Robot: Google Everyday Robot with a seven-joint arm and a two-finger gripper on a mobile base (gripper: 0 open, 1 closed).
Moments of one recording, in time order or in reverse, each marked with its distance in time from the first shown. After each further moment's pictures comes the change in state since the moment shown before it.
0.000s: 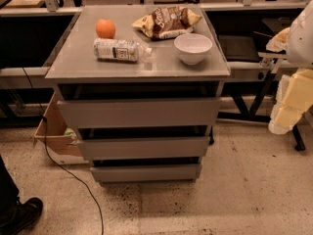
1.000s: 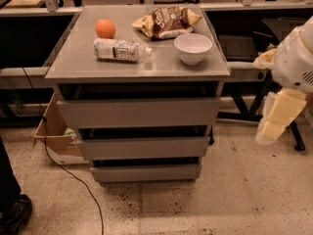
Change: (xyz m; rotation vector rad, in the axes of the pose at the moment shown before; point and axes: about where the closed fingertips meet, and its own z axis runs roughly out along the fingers) arm 0.000 0.004 0.044 -0.047 -0.067 -0.015
